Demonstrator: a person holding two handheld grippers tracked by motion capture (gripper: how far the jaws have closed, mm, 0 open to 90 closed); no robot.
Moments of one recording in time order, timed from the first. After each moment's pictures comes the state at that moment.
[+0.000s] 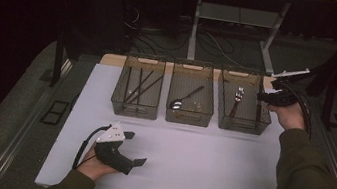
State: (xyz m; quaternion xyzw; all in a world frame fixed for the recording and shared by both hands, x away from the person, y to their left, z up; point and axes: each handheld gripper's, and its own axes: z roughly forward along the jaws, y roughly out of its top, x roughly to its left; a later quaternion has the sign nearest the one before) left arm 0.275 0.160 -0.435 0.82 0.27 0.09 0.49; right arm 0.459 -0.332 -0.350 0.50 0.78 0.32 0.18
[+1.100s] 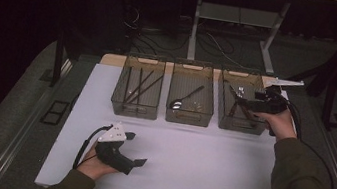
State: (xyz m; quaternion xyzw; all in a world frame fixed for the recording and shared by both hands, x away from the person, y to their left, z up) left arm 0.278 0.159 -0.437 0.83 0.27 0.09 0.48; right arm 0.445 -0.316 -0.374 0.46 0.76 0.43 0.16
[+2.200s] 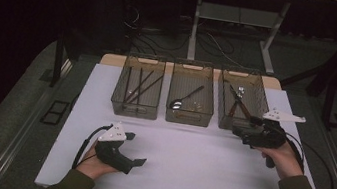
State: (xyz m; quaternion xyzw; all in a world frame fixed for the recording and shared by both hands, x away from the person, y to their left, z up) left arm 0.279 0.160 -0.437 0.83 0.27 0.09 0.48; right arm 0.348 -0.300 -0.398 0.41 0.77 0.47 0.17
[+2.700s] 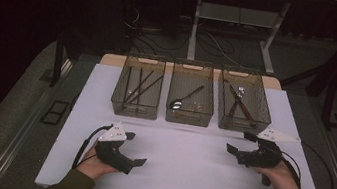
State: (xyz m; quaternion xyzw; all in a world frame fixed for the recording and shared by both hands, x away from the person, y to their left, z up) left arm 0.278 0.159 -0.436 0.83 0.27 0.09 0.48; right arm 0.304 -0.292 -0.422 0.39 0.78 0.47 0.15
